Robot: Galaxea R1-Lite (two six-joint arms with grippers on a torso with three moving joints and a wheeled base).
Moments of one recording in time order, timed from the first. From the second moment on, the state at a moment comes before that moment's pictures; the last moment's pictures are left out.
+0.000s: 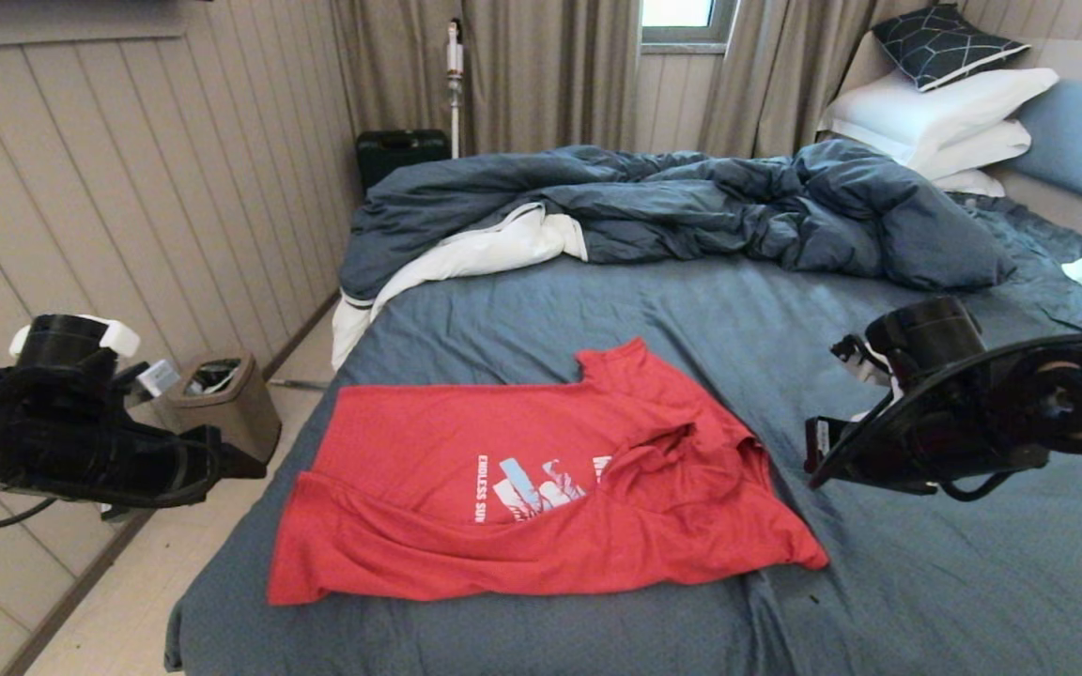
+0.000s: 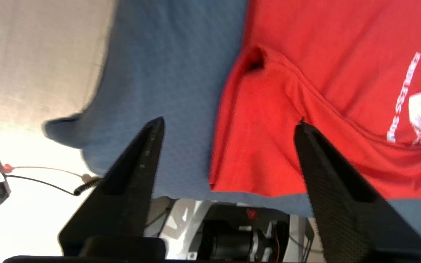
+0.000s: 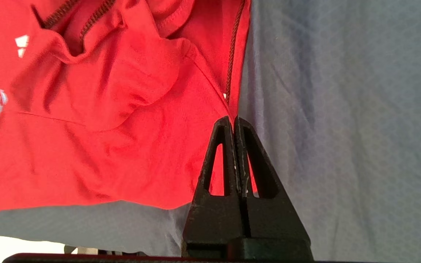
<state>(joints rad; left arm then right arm) 0.05 1.76 -0.92 0.14 -0.25 -0.26 0.11 1.77 -1.02 0.15 0.00 0.30</state>
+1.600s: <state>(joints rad) -0.07 1.94 -0.82 -0.05 -0.26 -0.28 0.11 1.88 -1.04 0.08 0.00 0.28</state>
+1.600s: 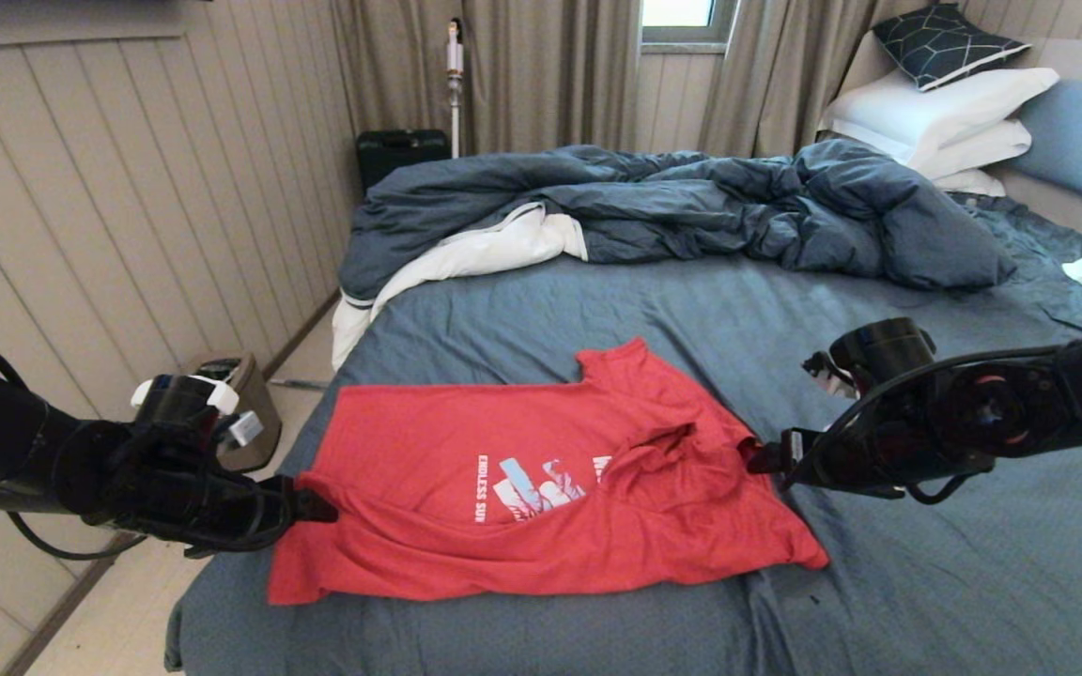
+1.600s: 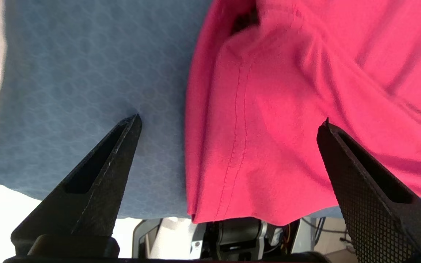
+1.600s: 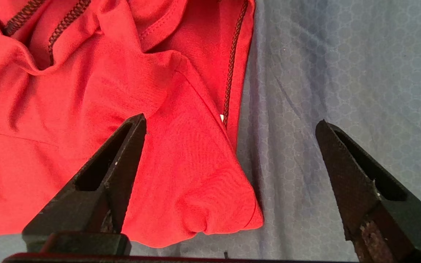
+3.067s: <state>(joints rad) -0.16 2.00 -0.87 -0.07 -0.24 -0.28 0.13 1.90 -1.08 0.04 0.00 0.28</state>
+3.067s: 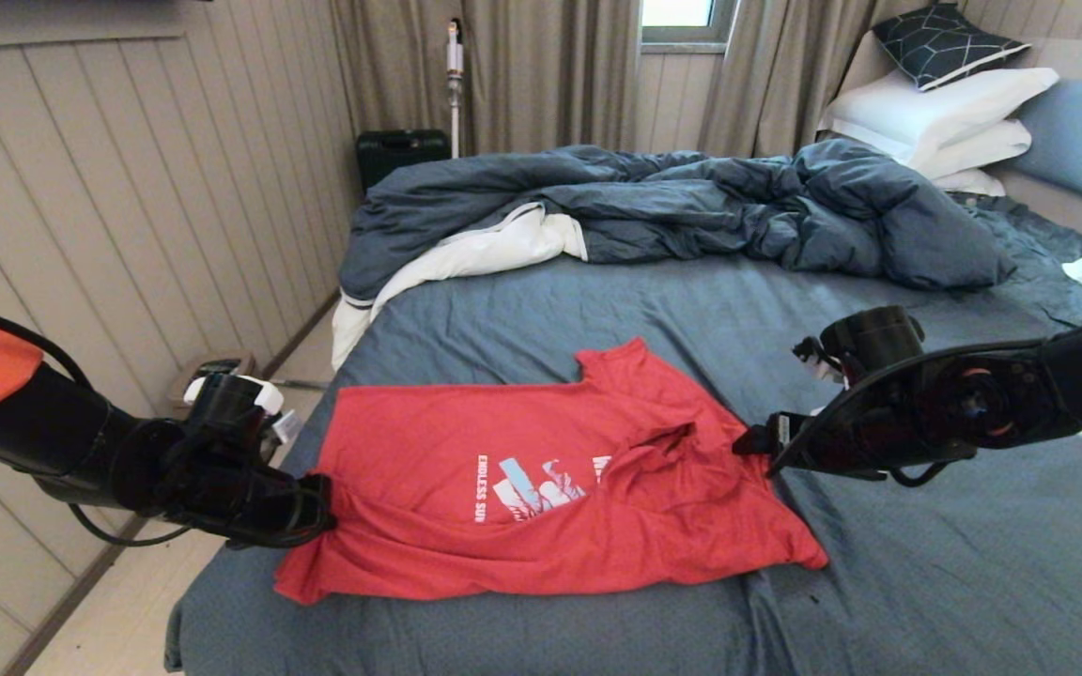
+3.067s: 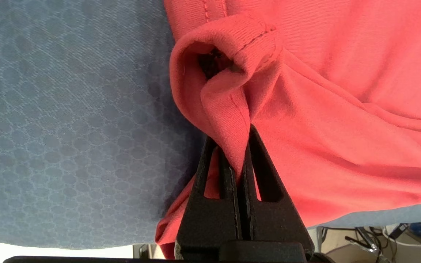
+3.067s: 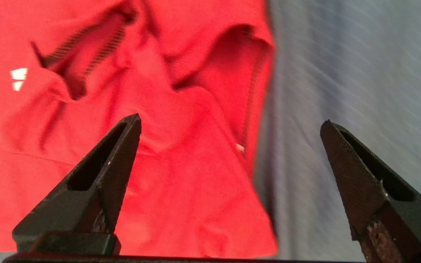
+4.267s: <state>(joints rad) -0.16 2.01 -0.88 -0.07 -0.24 -0.28 0.19 2.08 -1.12 -0.03 0.02 0.30</state>
